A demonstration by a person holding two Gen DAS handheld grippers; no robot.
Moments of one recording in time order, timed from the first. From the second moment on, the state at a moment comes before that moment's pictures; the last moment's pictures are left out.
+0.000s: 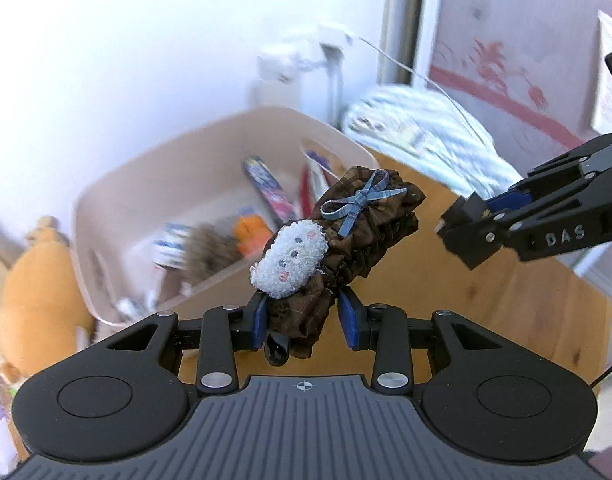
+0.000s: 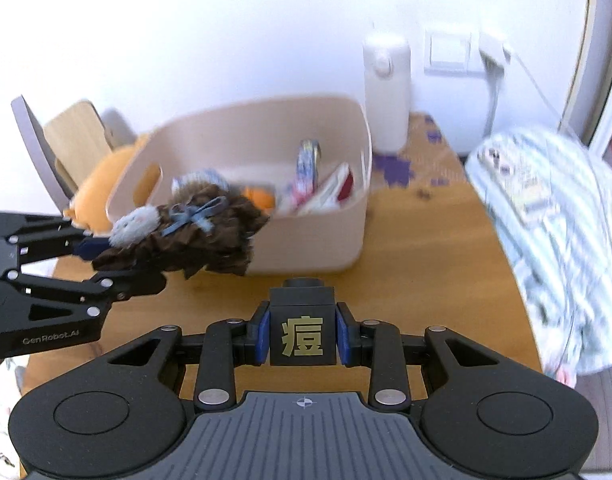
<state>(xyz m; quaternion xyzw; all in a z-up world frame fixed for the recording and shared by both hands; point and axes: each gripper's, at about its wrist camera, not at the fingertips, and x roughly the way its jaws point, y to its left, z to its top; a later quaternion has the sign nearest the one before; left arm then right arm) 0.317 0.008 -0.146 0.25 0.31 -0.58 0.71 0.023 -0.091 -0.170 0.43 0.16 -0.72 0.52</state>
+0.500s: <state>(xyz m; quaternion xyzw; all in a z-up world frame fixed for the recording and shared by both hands) 0.374 -0.012 -0.127 0.19 0.33 -0.52 0.77 -0.003 -0.153 -0.133 0.39 0.15 -0.73 0.55</state>
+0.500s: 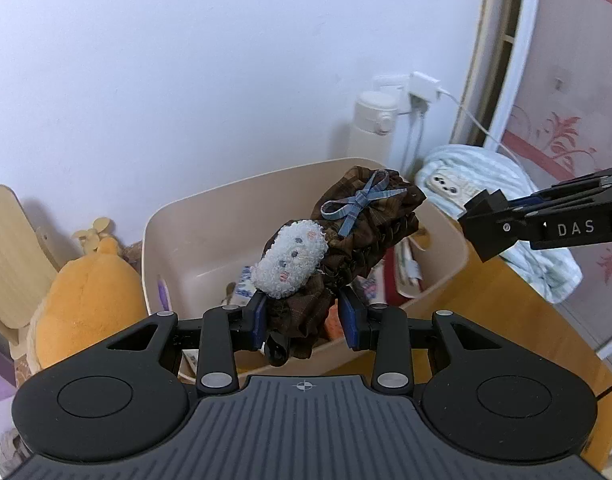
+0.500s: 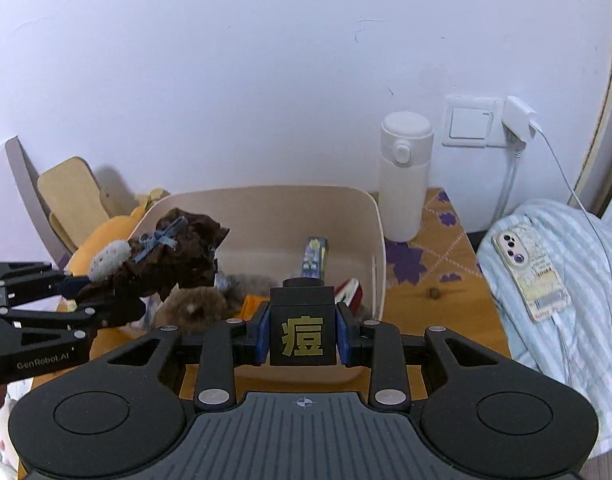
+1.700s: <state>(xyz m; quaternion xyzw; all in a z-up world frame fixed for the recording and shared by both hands) 0.417 -0.075 -0.192 0.20 0.46 -0.43 0.75 -0.005 -0.230 -0.201 0.43 0.24 -0.68 0.54</state>
